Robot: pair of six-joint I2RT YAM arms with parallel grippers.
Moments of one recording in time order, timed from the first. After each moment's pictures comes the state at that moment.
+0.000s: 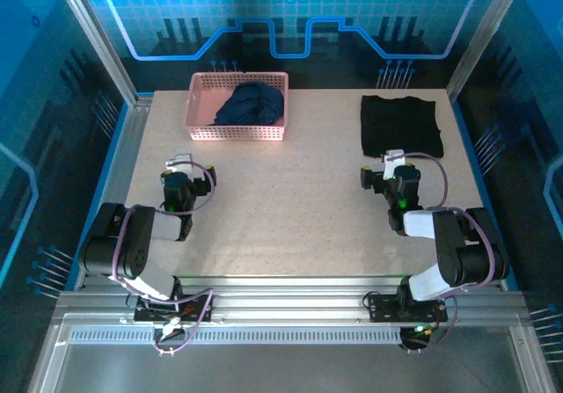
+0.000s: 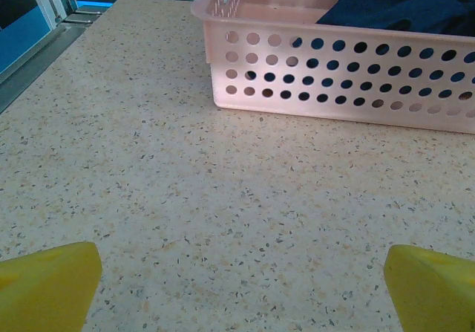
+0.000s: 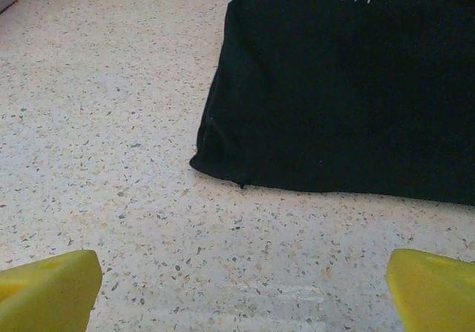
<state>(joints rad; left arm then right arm) -0.03 1.56 0.35 0.86 -0.18 -0.12 0.06 1.50 0.41 0.69 0.08 -0.04</state>
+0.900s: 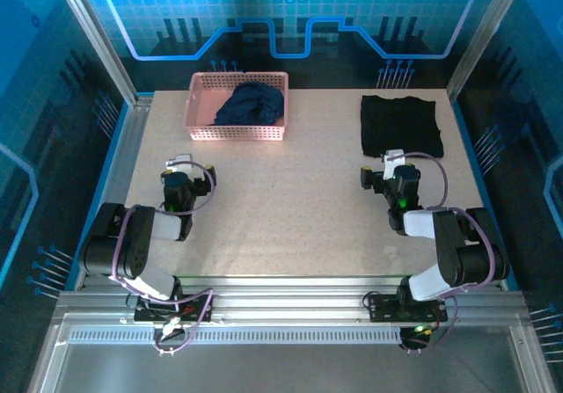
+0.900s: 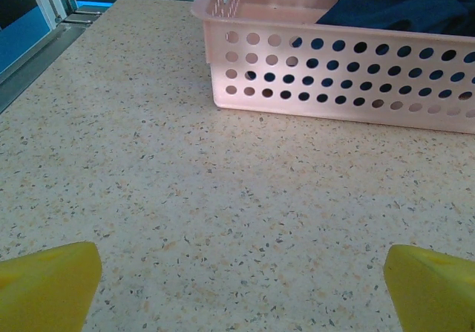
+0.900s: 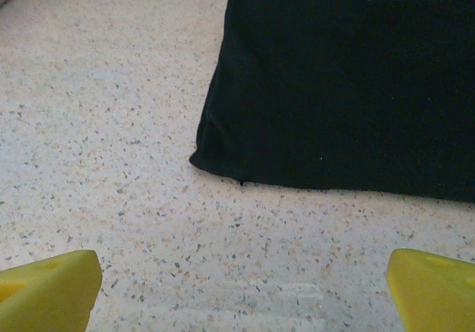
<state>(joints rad) -0.04 1.54 0.35 0.84 -0.18 -0.11 0.07 1.49 0.42 0.63 0.09 -0.04</state>
